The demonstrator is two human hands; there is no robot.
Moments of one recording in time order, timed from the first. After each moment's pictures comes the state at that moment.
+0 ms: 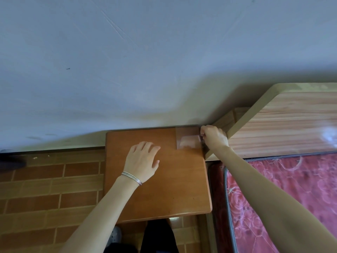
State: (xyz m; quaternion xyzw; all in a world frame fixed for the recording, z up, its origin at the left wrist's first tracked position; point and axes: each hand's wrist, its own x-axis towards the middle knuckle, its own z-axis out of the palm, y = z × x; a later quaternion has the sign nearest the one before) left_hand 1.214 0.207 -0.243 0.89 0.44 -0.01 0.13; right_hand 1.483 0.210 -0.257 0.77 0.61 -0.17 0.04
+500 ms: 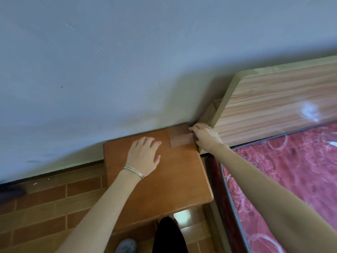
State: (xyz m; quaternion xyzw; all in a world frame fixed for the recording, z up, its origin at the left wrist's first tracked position) left_hand 1.228 0.210 -0.205 0.92 0.37 0.00 0.11; right_hand 1.477 0.169 -0.227 0.74 0.64 -0.19 0.04
